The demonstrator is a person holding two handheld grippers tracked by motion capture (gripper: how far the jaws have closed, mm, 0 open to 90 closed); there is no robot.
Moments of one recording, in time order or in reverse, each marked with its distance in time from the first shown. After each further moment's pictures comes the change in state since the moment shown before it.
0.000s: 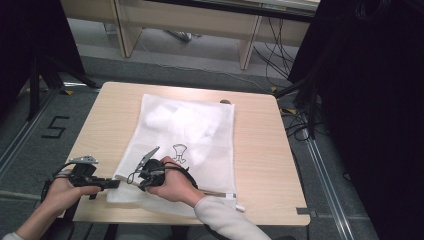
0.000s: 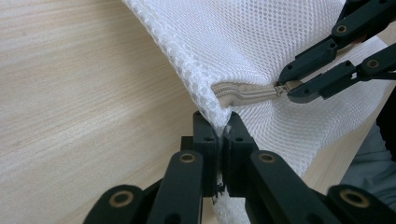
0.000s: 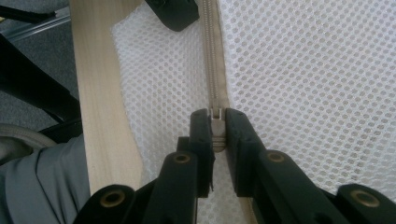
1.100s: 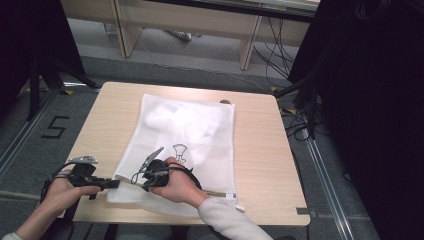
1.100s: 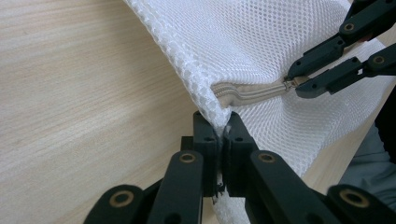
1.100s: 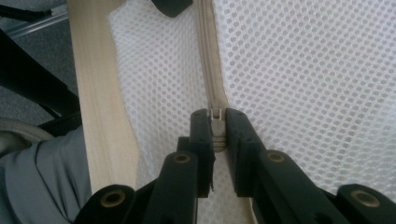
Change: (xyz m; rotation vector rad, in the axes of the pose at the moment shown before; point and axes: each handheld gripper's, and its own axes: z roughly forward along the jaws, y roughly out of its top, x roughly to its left) left arm 0.000 0.000 -0.001 0.000 -0.004 -0.004; right arm -0.001 -0.008 -0.008 0.005 -0.011 0.013
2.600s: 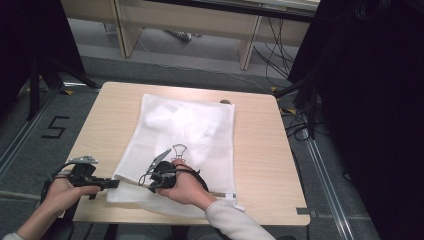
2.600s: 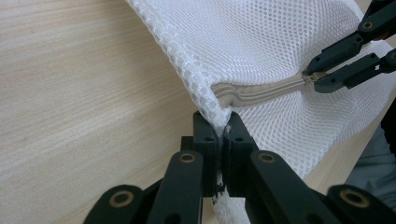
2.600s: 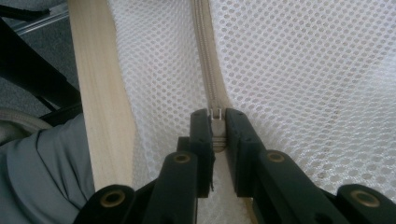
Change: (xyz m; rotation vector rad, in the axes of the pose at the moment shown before) left arm 0.001 0.000 0.000 0.000 0.016 0.000; right arm -0.003 -0.016 -0.010 -0.003 0.004 0.004
